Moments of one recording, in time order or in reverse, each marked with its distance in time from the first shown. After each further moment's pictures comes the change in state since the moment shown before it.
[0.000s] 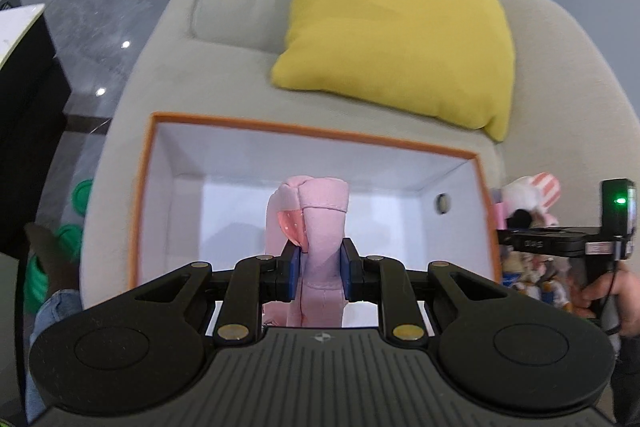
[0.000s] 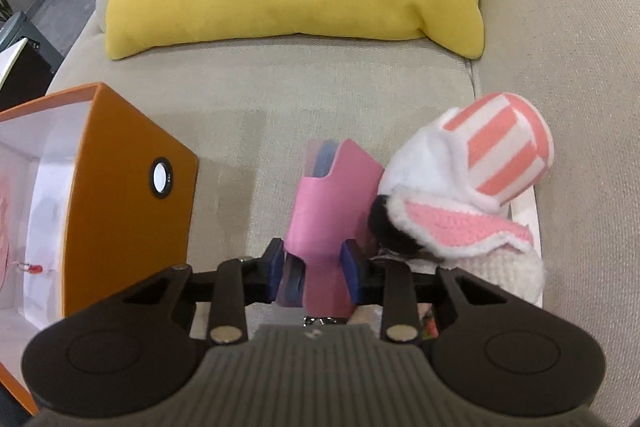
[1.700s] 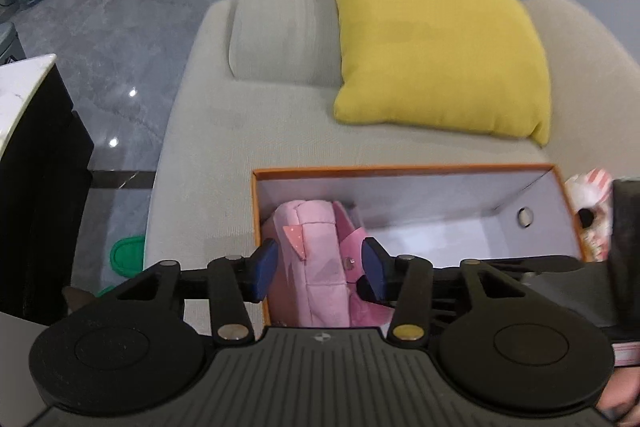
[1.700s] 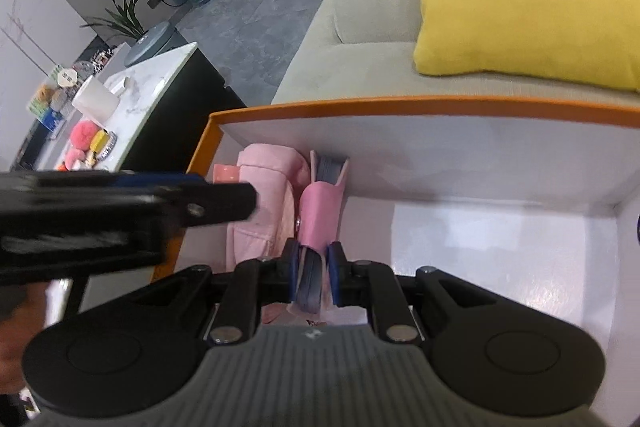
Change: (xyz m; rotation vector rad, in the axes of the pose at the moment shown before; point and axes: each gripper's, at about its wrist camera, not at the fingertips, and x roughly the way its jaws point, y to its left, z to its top) left arm -0.001 0.067 0.014 0.118 -0.111 0.042; right arm 0.003 0.256 -0.013 -0.061 -0.155 0.383
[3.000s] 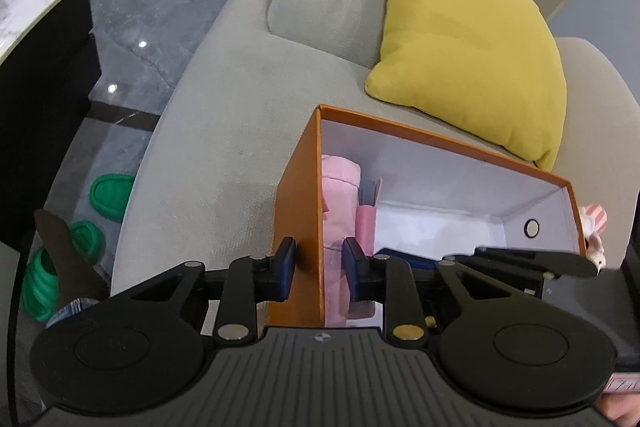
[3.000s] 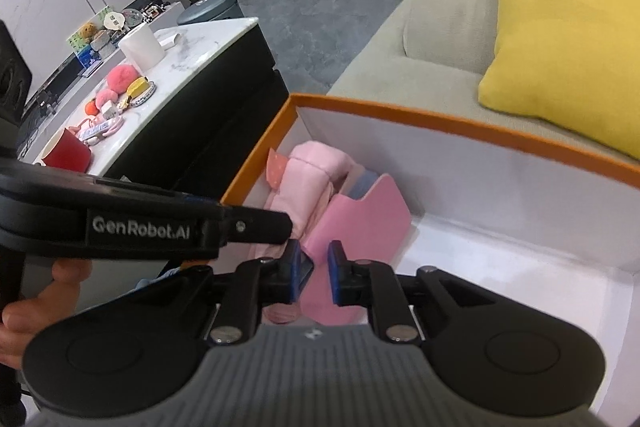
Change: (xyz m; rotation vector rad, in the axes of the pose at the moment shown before) left arm 0.020 0.035 -0.035 -0.230 0.025 -0.048; right arm 0.005 0.025 -0.009 -0.230 -0.006 0.049
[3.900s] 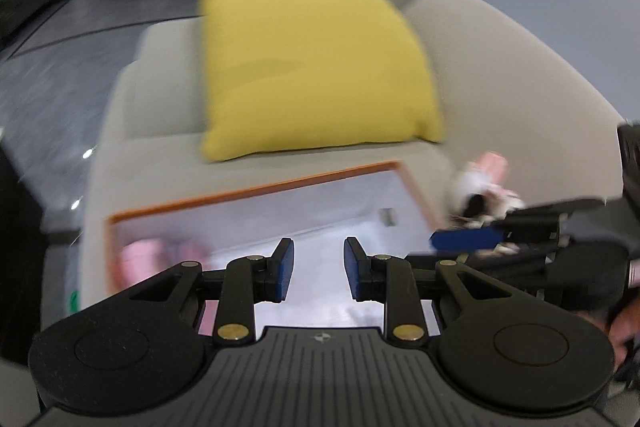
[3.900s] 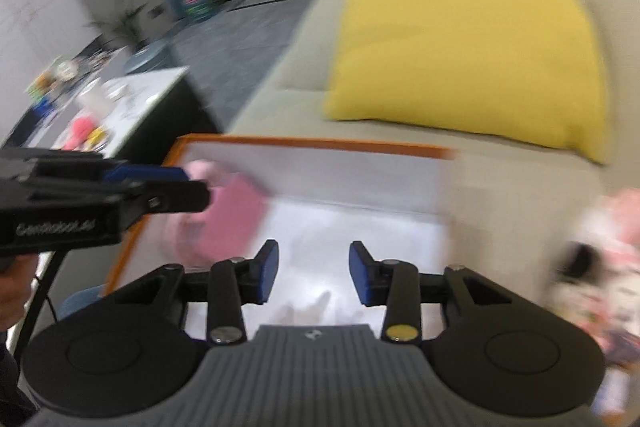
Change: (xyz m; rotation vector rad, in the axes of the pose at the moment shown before) left arm -0.049 -0.182 -0.019 0.431 -0.106 -0.071; right arm -0.172 -0.098 -0.039 0.152 -0.082 -0.167
